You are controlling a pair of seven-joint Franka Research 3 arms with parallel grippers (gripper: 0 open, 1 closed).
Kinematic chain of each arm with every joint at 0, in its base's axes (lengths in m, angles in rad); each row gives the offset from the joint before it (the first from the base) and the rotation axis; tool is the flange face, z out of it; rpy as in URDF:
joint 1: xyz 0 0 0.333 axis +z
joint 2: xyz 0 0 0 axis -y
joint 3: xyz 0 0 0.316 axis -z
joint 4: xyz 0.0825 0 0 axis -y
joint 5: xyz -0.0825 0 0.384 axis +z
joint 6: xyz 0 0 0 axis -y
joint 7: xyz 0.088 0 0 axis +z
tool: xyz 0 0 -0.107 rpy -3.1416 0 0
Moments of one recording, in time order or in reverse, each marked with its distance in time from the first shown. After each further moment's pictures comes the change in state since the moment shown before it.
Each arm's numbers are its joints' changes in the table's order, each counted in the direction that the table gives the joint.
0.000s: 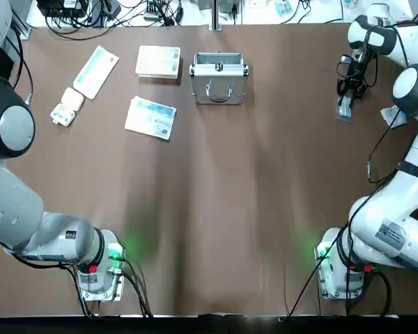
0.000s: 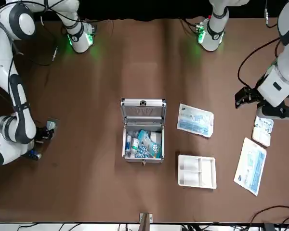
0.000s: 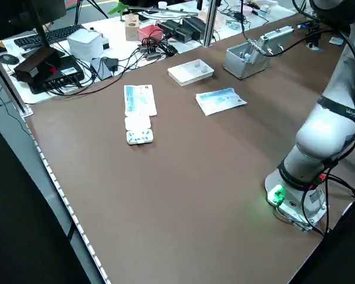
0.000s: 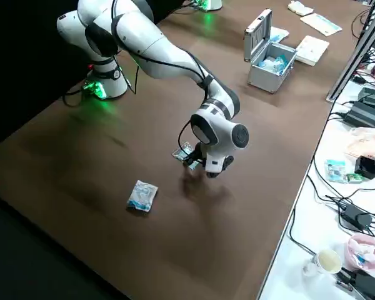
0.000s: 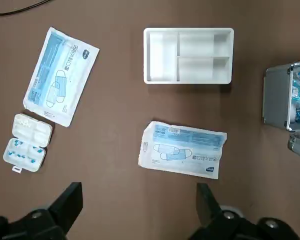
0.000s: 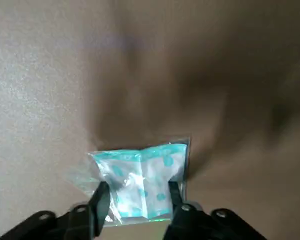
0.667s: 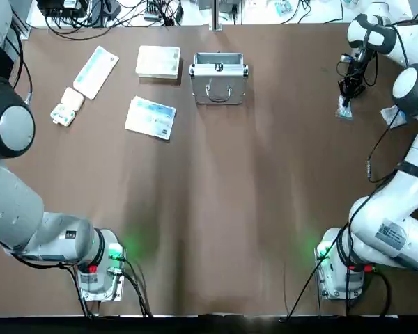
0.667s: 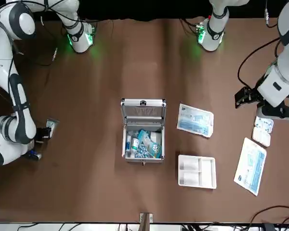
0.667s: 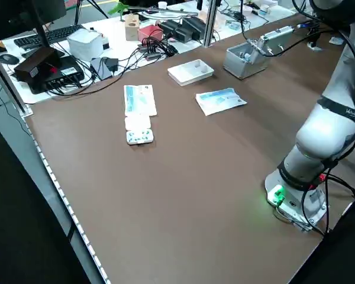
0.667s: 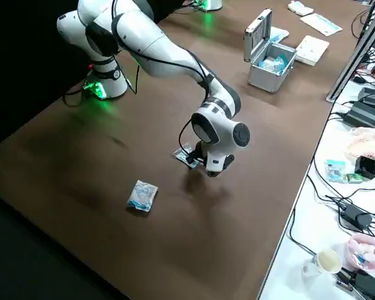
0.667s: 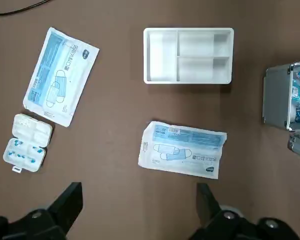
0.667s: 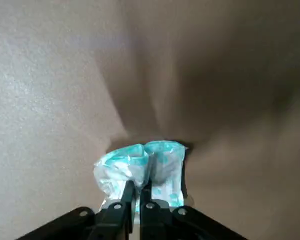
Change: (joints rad) left arm 0.000 0.000 0.000 0.000 0.000 0.000 0.000; right arm 0.004 0.003 -0.002 0.004 -0.001 -0.010 0.000
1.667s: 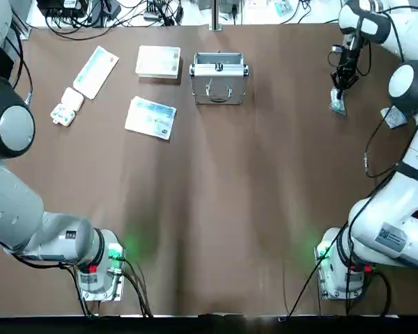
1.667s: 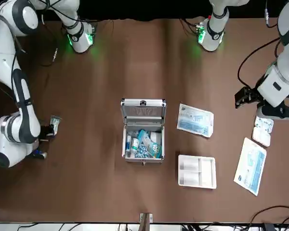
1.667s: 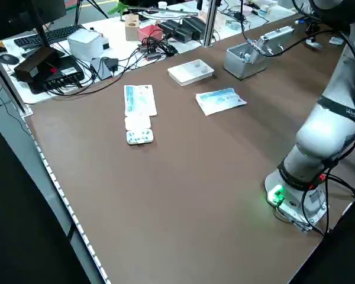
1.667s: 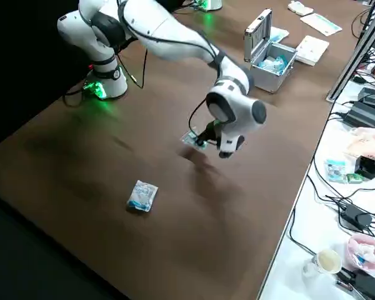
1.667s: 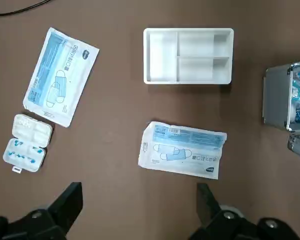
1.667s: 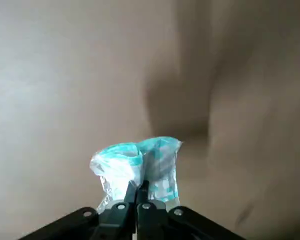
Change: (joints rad) left arm 0.000 0.000 0.000 0.000 0.000 0.002 0.000; right arm 0.088 0.078 -0.036 0.008 0.040 -0.141 -0.044
